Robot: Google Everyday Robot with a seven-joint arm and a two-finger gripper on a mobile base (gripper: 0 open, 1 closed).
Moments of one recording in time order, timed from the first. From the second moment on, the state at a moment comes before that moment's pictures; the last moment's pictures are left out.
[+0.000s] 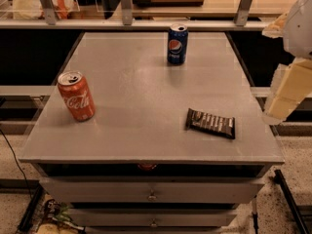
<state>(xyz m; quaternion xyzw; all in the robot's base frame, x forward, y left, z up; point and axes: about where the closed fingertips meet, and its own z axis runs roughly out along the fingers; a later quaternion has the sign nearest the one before) 0.437 -0.210 0.999 -0.60 0.77 -0.06 0.19</state>
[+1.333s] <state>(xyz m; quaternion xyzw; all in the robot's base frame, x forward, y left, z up) 0.471 -0.174 0.931 -0.62 0.77 0.01 0.18</state>
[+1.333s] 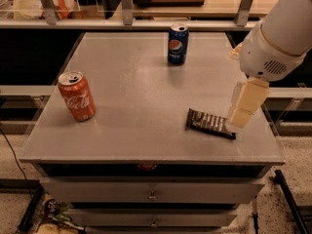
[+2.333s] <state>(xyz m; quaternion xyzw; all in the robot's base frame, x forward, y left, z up) 0.492 -0.150 0.851 -0.57 0.75 0.21 0.26</state>
